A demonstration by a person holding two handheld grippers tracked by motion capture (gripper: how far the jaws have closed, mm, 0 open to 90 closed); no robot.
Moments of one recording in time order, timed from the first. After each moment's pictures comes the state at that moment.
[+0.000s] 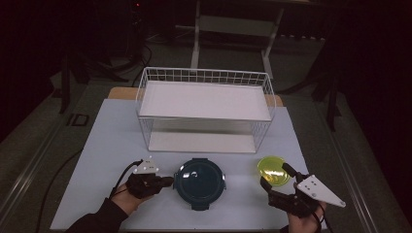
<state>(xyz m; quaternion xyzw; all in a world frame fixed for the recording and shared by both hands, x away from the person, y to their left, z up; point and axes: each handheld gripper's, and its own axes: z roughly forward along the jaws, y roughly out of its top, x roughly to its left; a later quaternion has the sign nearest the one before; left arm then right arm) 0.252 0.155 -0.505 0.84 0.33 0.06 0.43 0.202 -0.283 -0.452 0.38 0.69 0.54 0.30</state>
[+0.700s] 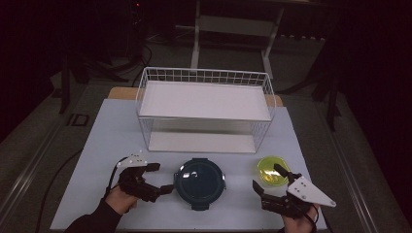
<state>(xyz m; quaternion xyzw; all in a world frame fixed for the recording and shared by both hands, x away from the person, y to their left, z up) 0.249 0.169 -0.481 0.79 0.34 0.01 0.50 0.200 -0.265 -0.452 0.33 0.72 0.53 0.30</state>
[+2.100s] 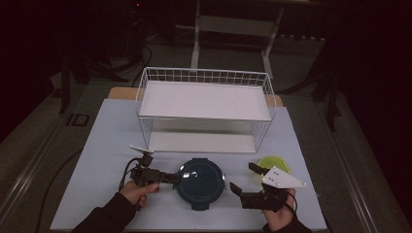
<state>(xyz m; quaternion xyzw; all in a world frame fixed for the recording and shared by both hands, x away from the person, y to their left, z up) 0.298 0.165 -0.537 0.66 0.53 -0.29 0.45 0.221 -0.220 -0.455 0.31 0.77 0.53 0.20</state>
